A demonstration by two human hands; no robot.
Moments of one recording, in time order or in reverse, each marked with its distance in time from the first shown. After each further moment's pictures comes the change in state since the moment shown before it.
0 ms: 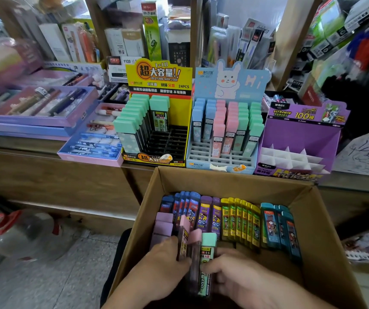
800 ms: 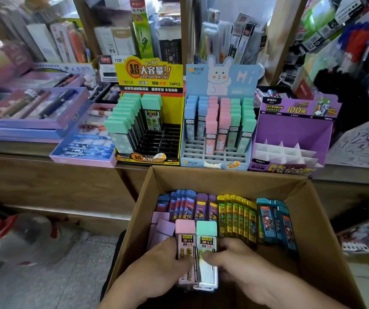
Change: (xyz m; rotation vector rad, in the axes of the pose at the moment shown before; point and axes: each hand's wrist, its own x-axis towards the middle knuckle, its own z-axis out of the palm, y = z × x) left_hand -0.006 0.010 -0.005 -0.068 -0.151 0.042; right_hand -0.011 -0.006 -0.011 -0.218 0.087 -0.142
